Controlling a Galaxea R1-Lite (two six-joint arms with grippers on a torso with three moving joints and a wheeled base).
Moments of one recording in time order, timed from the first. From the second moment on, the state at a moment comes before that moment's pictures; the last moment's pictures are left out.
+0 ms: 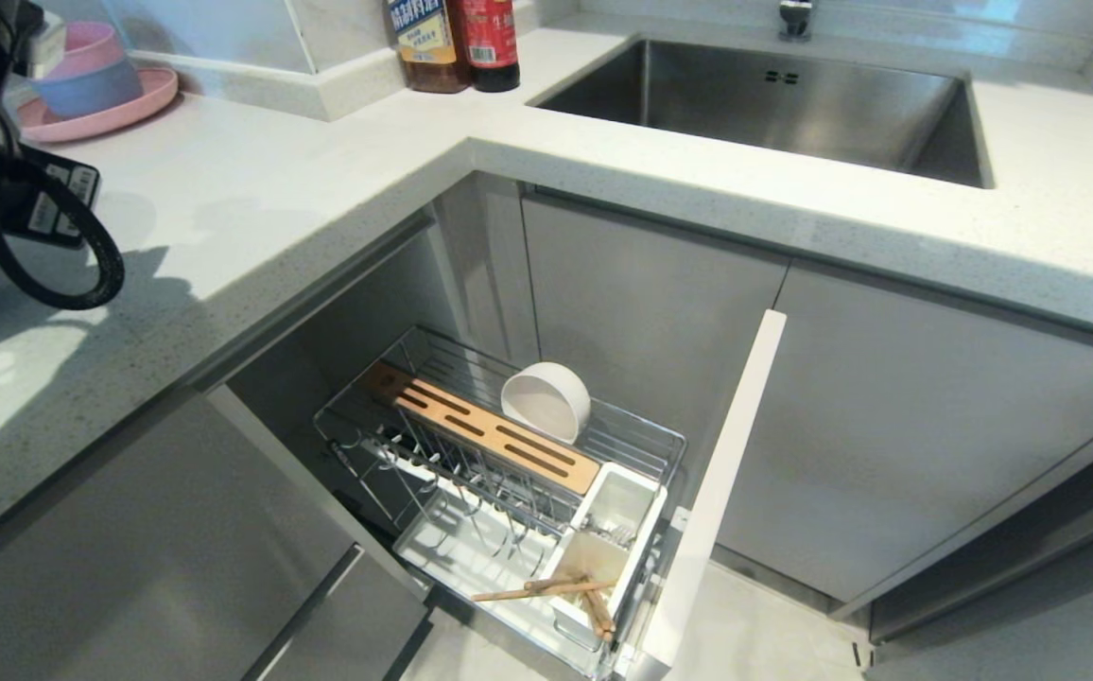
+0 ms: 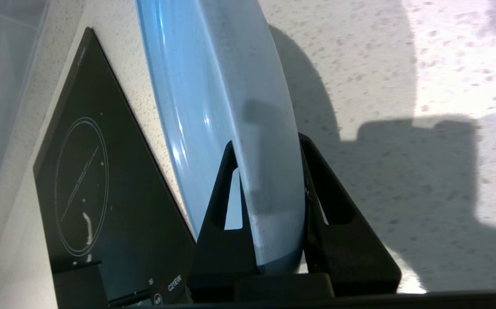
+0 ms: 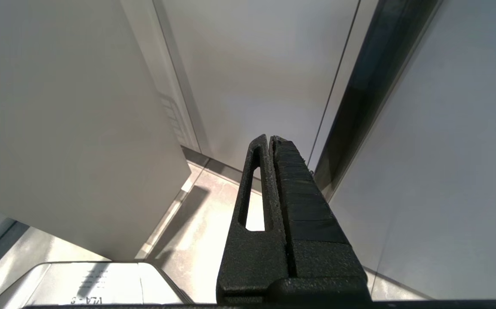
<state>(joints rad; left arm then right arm) -0.24 1.62 -1.92 0.85 0.97 0.14 0.00 0.00 0.00 0.00 0.00 0.02</state>
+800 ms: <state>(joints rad) -0.27 1.73 -1.90 0.85 0.97 0.14 0.00 0.00 0.00 0.00 0.00 0.02</state>
